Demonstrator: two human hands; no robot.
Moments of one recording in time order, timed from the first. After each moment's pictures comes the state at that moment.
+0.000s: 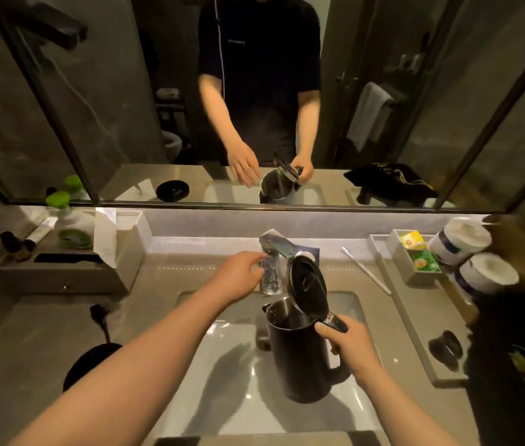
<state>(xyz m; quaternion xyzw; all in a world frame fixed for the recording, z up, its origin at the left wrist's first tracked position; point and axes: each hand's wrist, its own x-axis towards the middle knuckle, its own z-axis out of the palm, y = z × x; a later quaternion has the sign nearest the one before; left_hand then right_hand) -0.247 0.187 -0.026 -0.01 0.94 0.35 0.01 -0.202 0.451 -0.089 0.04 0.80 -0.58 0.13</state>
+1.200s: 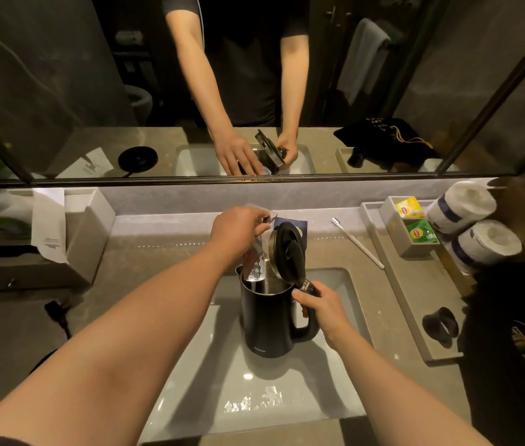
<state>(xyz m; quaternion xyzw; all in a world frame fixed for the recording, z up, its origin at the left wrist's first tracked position) -0.343 0.213 -0.051 0.05 0.97 0.21 -0.07 -0.263 0.433 -0.144 0.09 0.72 -0.66 0.19</state>
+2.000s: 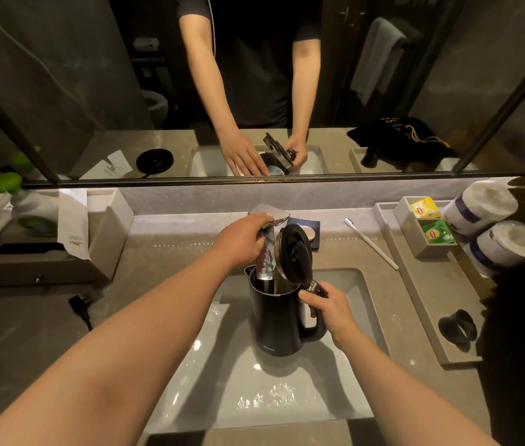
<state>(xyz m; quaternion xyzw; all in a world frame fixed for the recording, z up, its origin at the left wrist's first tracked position) -0.323 0.194 -0.064 0.08 0.96 0.26 -0.03 -0.260 0.425 -0.148 0.08 0.72 -0.67 0.18</state>
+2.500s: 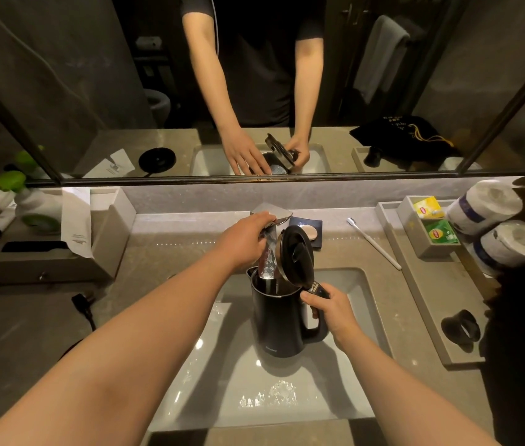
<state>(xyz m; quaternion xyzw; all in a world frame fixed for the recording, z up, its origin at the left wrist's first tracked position) -0.324 0.192 -0.069 0.09 0.96 0.26 -0.02 -0.261 0.425 -0.155 0.09 0.72 -0.66 0.19</state>
